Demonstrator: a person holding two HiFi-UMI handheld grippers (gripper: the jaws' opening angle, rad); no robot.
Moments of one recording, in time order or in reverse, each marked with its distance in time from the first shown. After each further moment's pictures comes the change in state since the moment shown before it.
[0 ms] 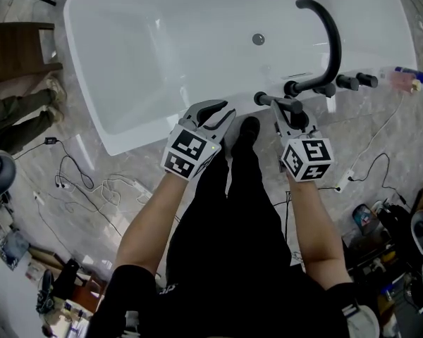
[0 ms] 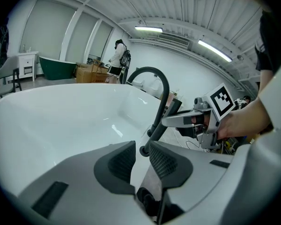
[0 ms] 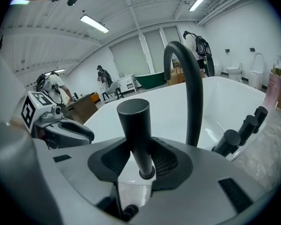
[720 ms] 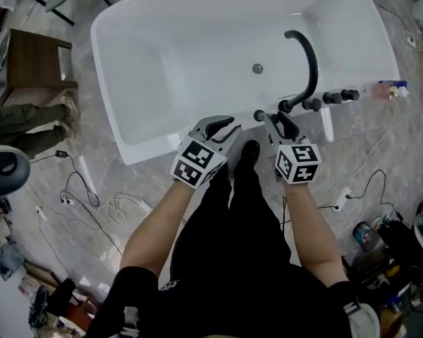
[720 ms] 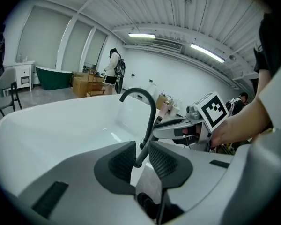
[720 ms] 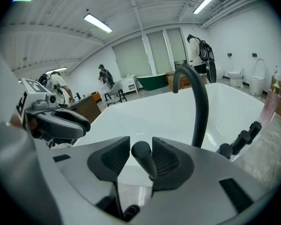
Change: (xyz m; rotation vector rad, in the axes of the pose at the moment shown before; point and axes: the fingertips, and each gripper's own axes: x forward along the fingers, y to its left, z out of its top) left arm -0.063 -0.032 0.059 0.062 -0.068 -0.014; right arm -0.032 0.041 0.040 -0.044 -0.010 -0.005
